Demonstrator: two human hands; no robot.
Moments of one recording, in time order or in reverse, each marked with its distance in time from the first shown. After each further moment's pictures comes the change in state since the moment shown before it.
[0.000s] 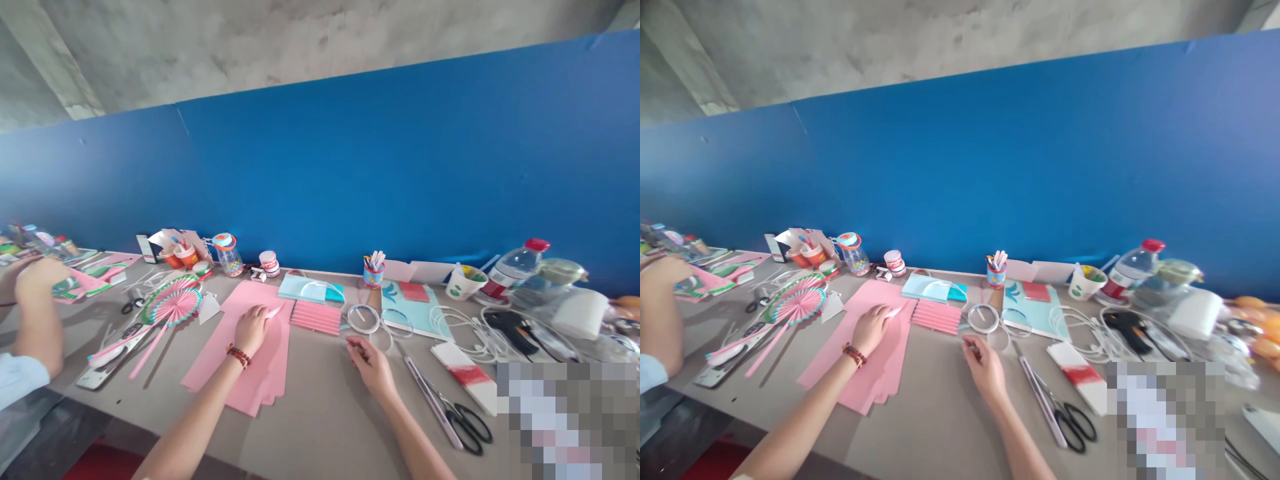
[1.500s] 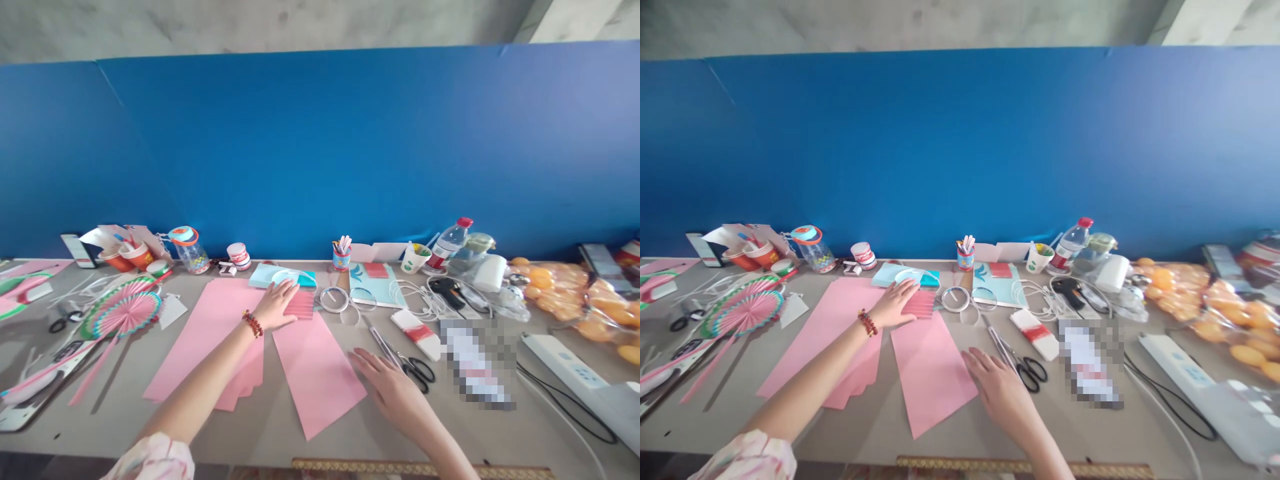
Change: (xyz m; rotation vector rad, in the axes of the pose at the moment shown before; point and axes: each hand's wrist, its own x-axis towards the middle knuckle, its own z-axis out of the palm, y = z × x) left_hand 0.061 0.106 0.002 -0.216 -0.186 0.570; right_hand -0.098 -0.049 -0.087 -0.899 -0.319 -0.205
